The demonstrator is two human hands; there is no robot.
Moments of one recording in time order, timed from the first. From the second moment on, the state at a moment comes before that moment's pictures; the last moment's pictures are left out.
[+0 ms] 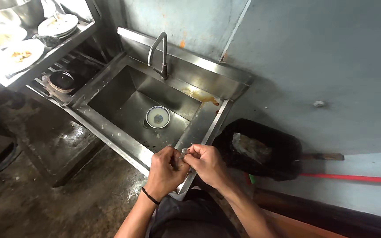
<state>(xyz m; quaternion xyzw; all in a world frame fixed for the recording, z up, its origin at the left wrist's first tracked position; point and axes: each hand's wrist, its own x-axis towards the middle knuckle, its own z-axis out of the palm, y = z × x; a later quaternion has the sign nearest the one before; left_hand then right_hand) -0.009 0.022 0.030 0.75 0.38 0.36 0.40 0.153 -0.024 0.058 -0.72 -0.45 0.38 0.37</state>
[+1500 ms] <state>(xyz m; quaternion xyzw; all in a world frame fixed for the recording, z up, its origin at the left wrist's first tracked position) -0.007 0.031 0.042 0.59 0.33 0.47 0.56 0.161 -0.026 0.067 -0.62 -0.45 0.45 0.46</state>
